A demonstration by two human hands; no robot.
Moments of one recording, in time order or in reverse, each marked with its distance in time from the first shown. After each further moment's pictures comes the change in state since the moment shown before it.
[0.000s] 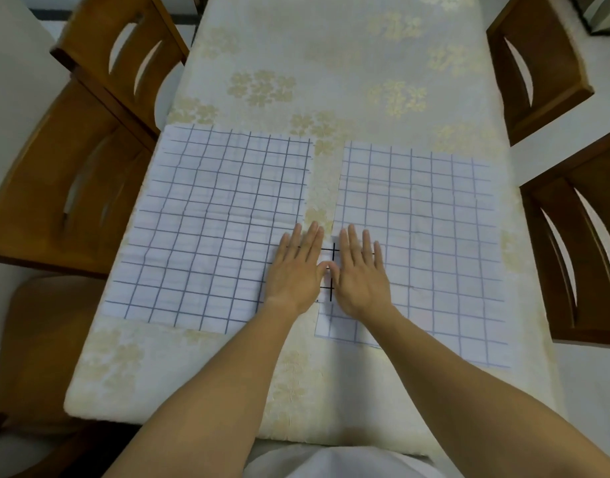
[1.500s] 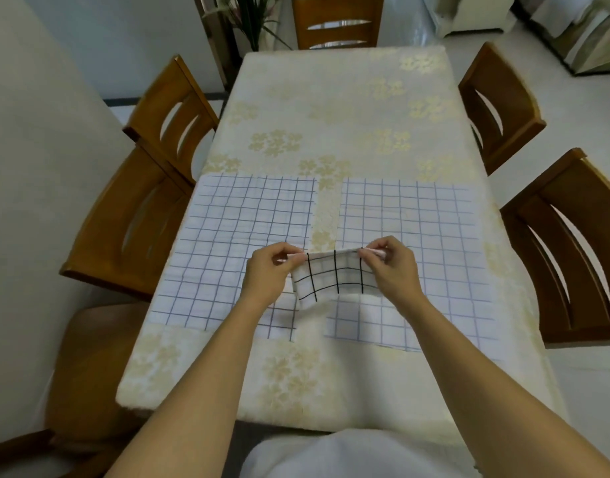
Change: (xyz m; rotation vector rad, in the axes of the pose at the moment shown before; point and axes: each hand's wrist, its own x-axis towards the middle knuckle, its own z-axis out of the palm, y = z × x) left_hand -0.072 -0.021 -0.114 -1.125 0.292 -0.248; right_hand -0.052 0.010 -0.115 1.077 0.314 0.140
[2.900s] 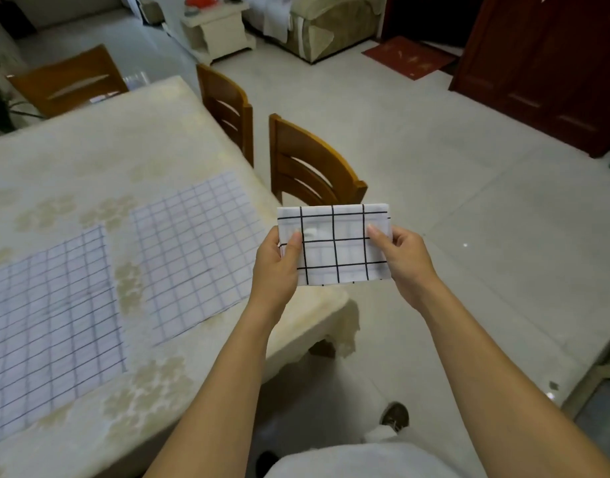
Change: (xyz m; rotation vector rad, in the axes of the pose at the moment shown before) left_hand -0.260 0.167 0.281 -0.170 -0.528 0.191; right_hand -0.277 0.048 -0.329 0.299 0.558 0.235
